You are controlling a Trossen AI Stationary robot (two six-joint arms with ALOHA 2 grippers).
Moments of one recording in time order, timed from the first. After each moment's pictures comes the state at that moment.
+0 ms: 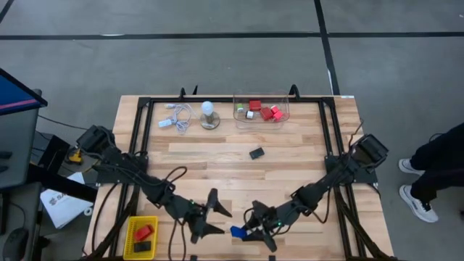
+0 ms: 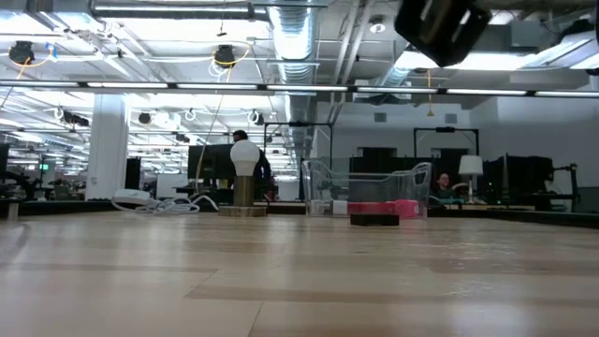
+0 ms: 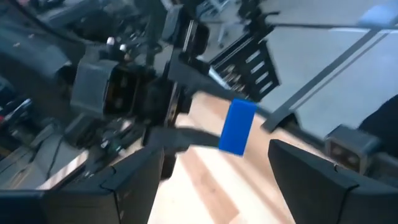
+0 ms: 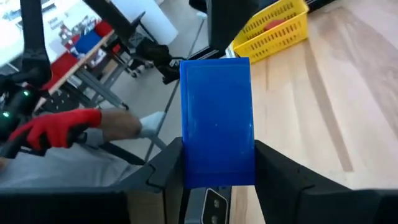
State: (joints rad) left arm -0.62 1.59 0.90 0.46 -0.32 0.46; right arm 0.63 1.77 0.92 0.60 0.18 0.71
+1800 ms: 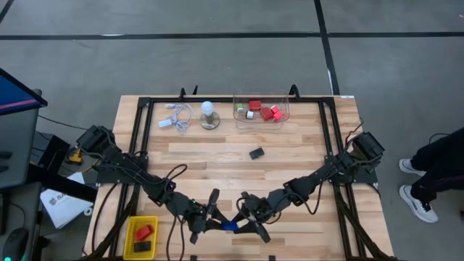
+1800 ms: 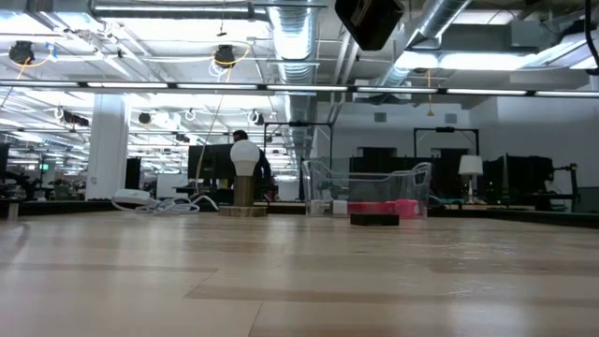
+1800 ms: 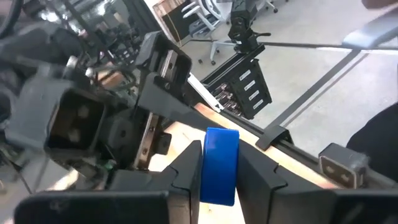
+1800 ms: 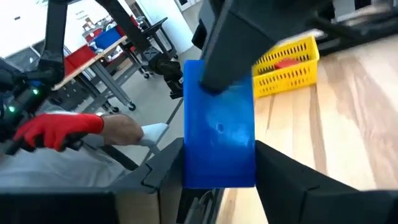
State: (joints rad) left arm -0.61 1.59 0.90 0.51 -0.23 0.46; right arm 0.51 1.79 0.96 0.65 0.02 0.53
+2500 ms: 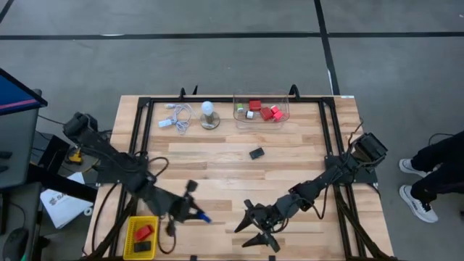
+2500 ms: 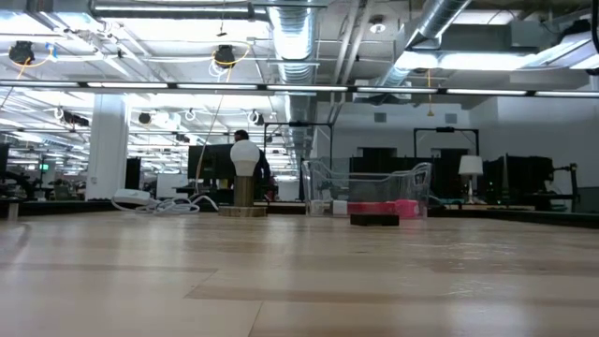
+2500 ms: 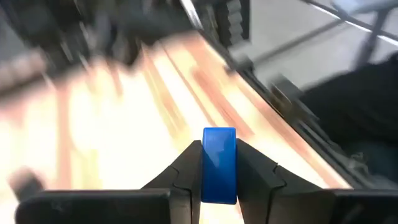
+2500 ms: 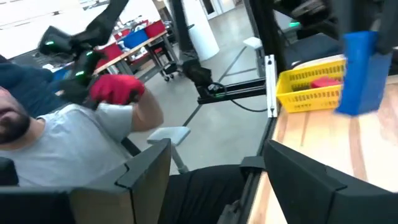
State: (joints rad) left arm -0.69 1.31 0.89 -0.11 -0.34 0.06; right arm 0.58 1.77 0.96 0.72 0.01 0.45
